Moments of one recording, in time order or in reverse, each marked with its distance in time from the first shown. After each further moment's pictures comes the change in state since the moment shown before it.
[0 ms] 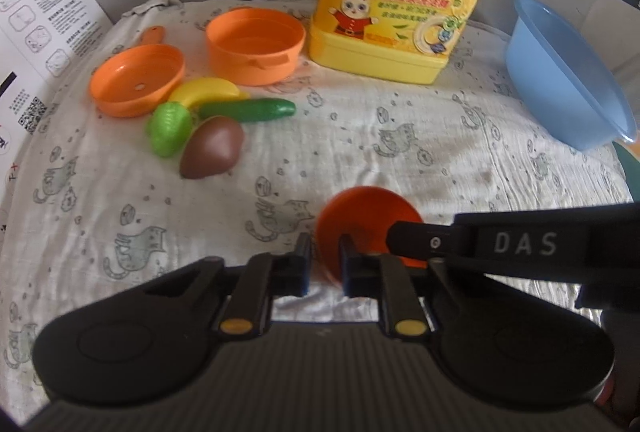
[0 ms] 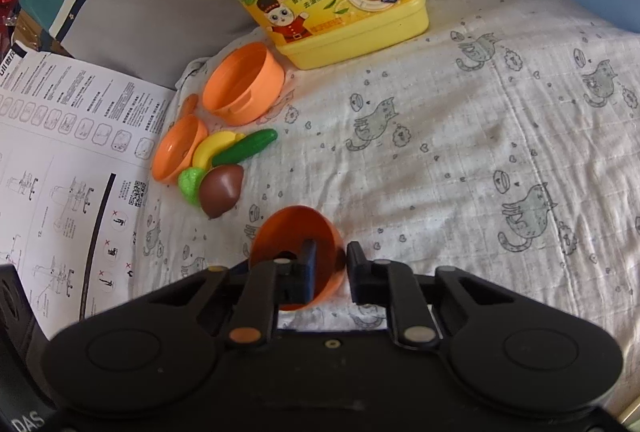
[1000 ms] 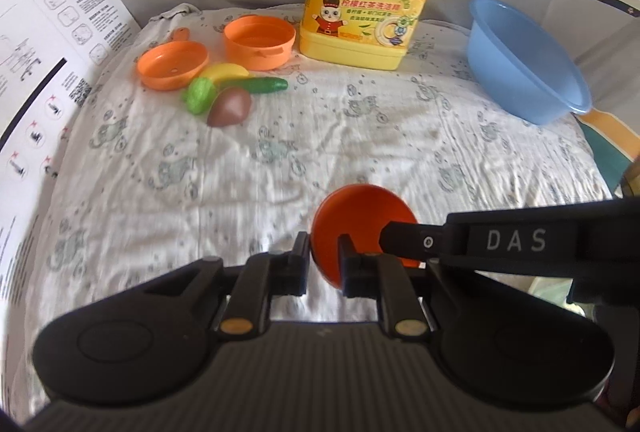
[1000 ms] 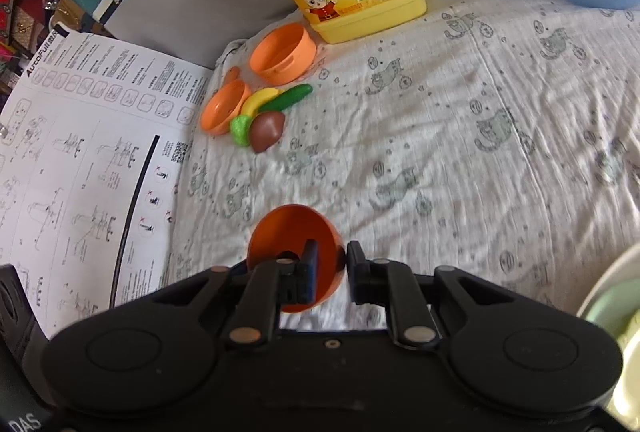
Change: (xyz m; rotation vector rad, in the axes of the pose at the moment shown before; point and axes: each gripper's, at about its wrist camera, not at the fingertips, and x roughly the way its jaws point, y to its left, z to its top) left arm -0.099 -0.021 -0.060 -0.001 -0.029 0.003; right arm -0.089 0.008 -0.068 -0.013 0.003 0.049
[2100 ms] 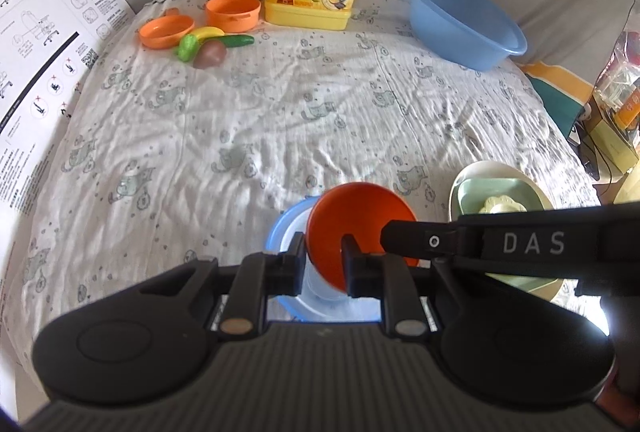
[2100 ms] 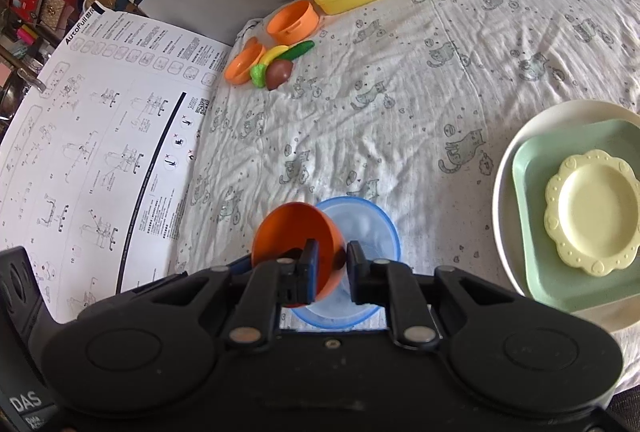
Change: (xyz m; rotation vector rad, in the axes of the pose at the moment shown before) left arm -0.079 -0.035 -0.095 0.050 0.007 -0.035; right arm -0.090 -0.021 -0.103 -0.019 -0.009 0.017
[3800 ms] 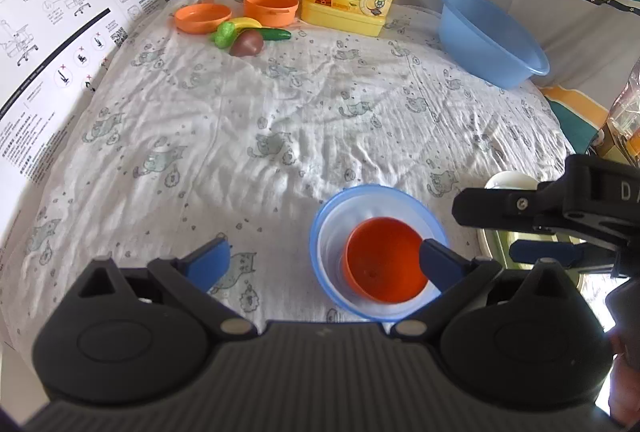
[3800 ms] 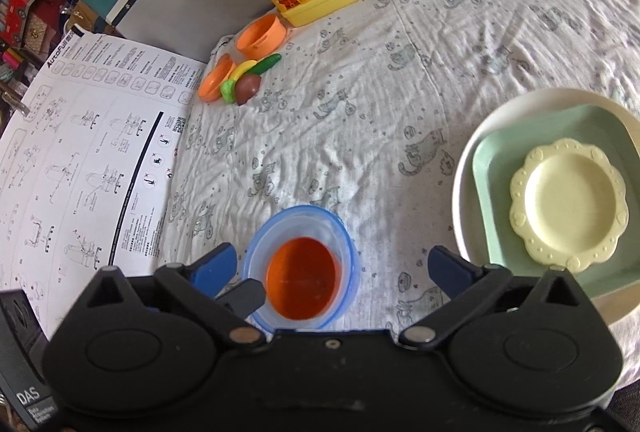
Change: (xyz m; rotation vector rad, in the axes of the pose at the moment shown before) left arm 0.003 0.032 -0.020 -0.080 -0.047 0.015; right arm -0.002 -0.029 -0.006 0.074 -0.041 -0.027
